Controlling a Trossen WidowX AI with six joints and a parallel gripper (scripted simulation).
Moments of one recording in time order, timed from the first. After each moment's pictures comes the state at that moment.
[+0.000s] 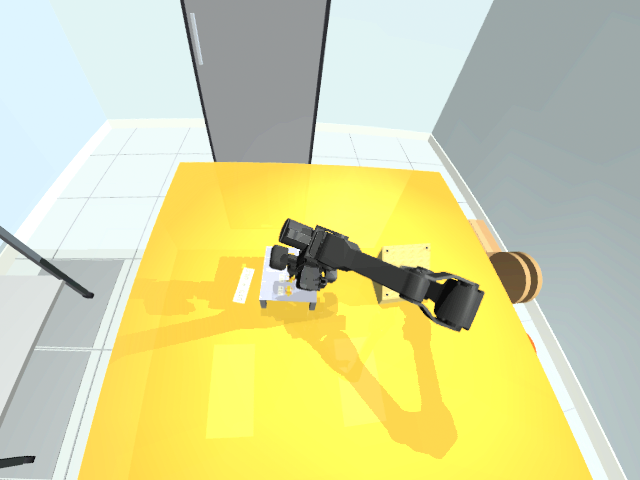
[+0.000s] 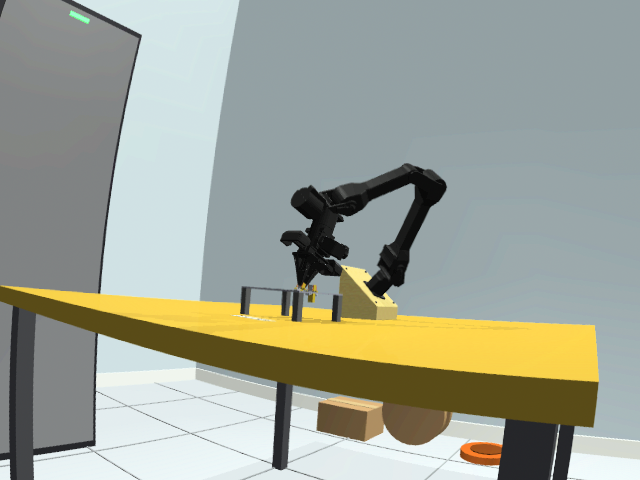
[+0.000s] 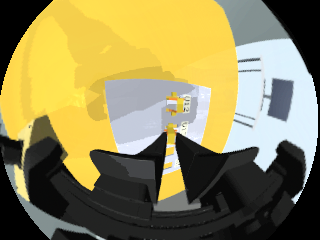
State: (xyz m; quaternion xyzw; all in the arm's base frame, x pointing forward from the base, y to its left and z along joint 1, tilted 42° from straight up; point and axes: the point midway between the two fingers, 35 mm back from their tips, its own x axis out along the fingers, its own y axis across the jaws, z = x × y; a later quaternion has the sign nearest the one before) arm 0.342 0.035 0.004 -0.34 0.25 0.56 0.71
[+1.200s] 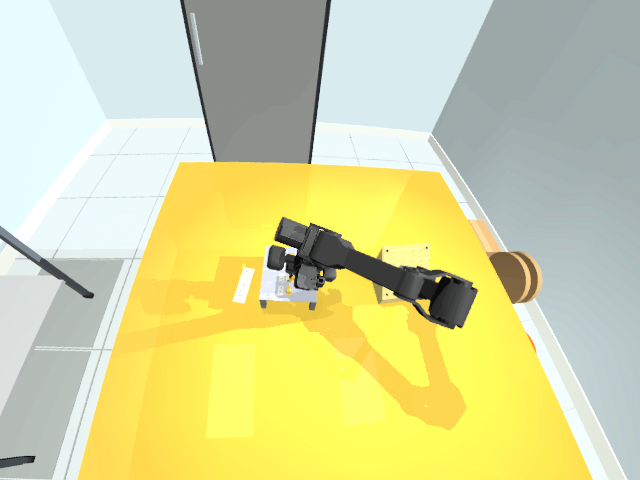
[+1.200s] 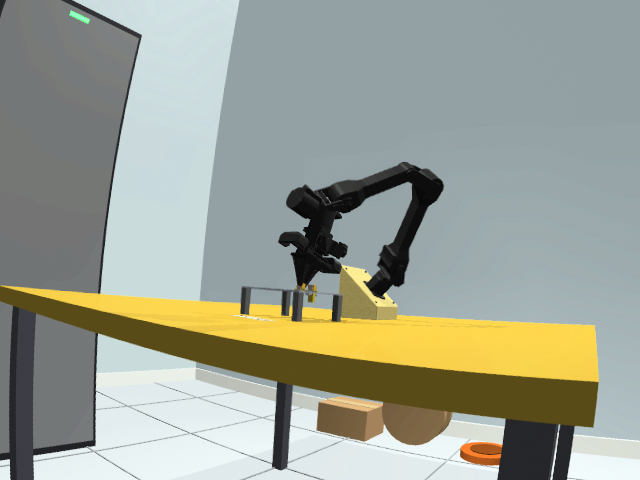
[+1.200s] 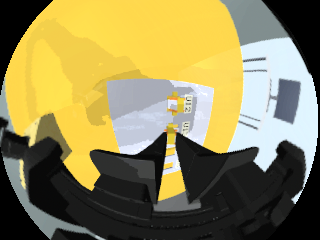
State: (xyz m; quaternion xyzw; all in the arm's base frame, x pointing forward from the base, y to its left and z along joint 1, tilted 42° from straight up) arm 0.344 0.035 0.003 -0.33 0.26 0.58 0.69
